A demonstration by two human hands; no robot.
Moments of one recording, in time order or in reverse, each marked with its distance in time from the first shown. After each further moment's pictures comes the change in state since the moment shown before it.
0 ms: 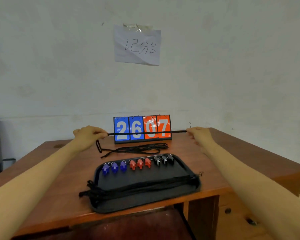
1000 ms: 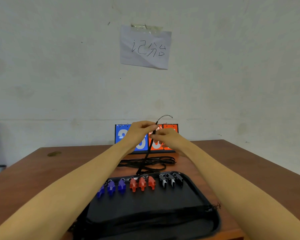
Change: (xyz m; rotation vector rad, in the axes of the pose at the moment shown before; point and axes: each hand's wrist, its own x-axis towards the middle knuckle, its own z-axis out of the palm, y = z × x) left_hand 0.077 0.109 0.082 -0.880 -0.120 0.115; right_hand 0.028 -0.042 0.108 -0.275 -0.583 -0.305
